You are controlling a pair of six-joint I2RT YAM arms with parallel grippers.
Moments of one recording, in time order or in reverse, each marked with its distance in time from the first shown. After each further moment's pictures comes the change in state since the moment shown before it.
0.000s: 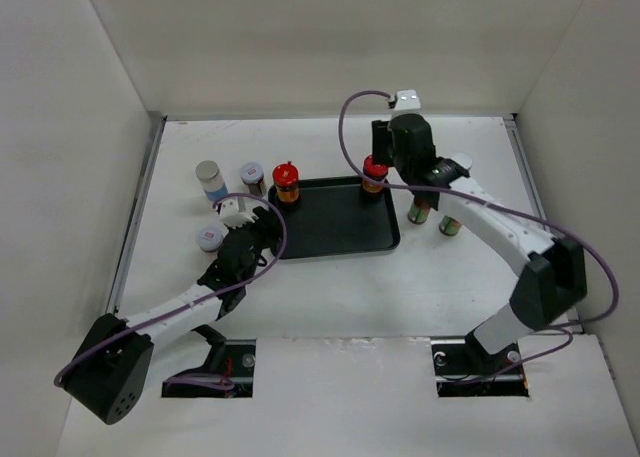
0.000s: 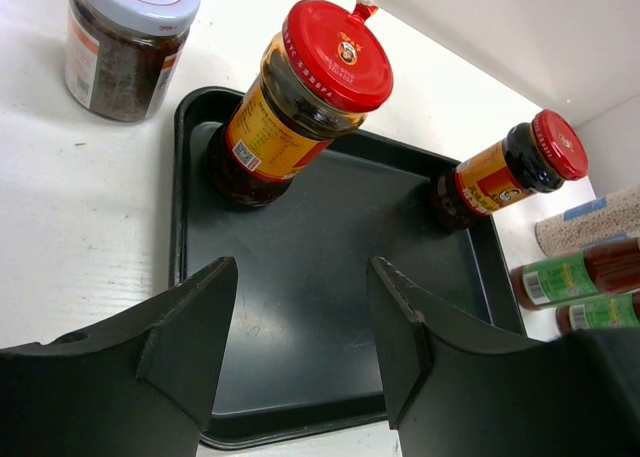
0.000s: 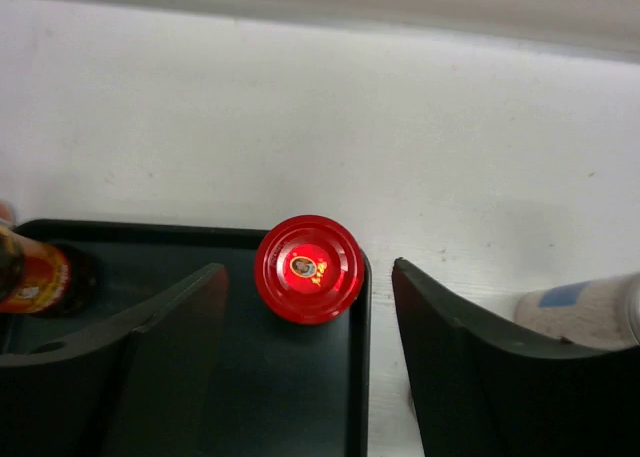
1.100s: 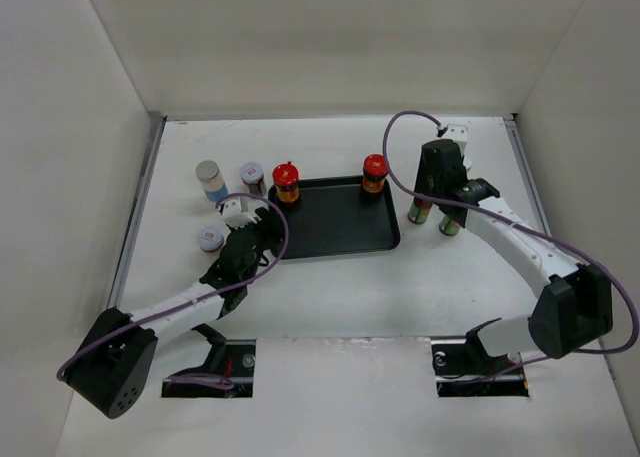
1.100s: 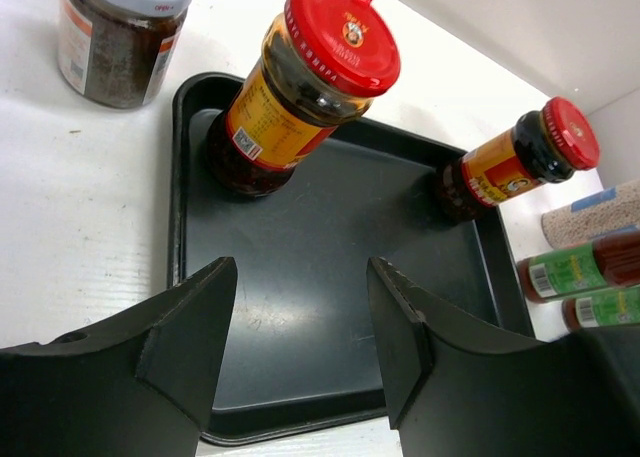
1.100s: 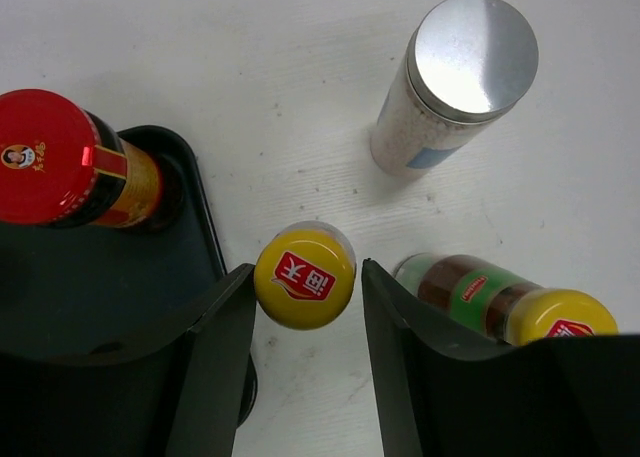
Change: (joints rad) left arm -0.007 0.029 0.000 0.008 0.004 -0.007; right arm -0.142 -0.240 -0.270 -0.213 0.125 0.211
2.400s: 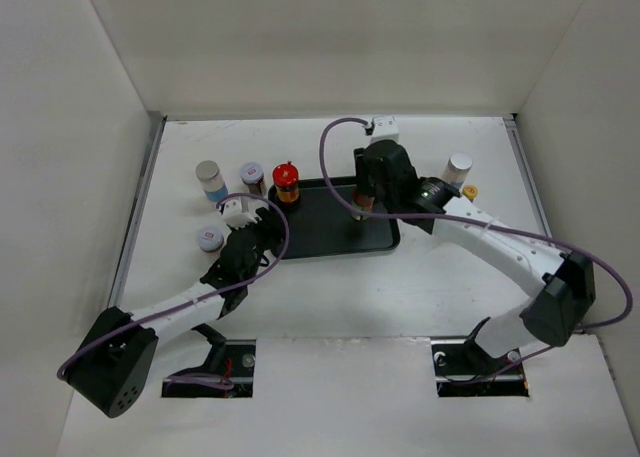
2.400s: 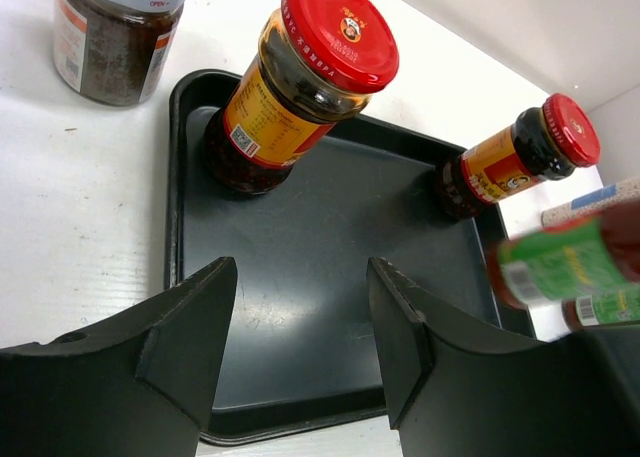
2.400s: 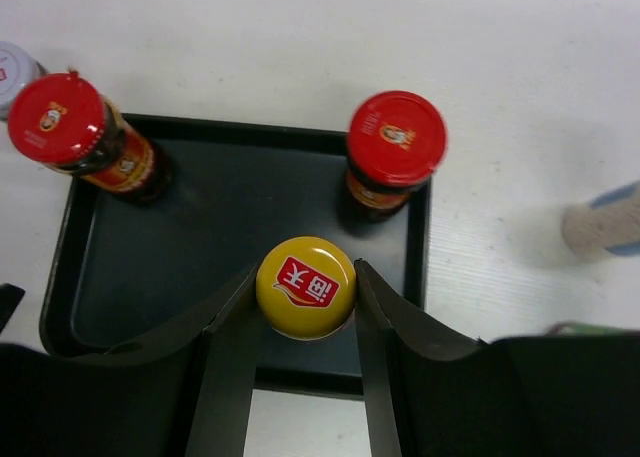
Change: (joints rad) left arm -0.005 0.012 0.000 0.007 0.000 0.000; right arm 0.367 0.076 0.219 0.001 0.013 -0.069
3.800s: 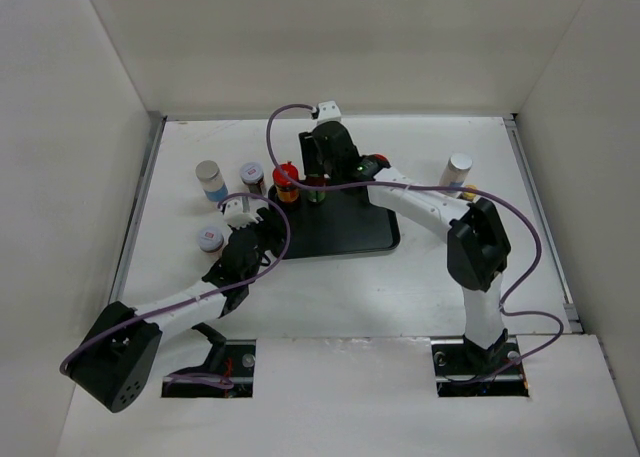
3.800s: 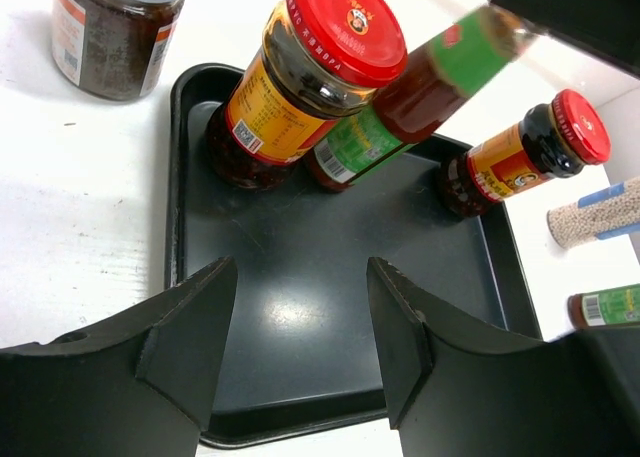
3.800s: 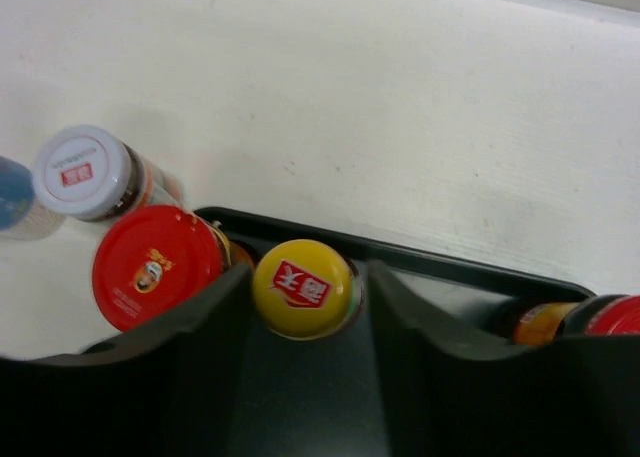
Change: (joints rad) left arm 0.000 0.030 0.000 0.021 0.000 -0.003; right arm 0.002 0.537 0.385 0.212 -0.136 -0.034
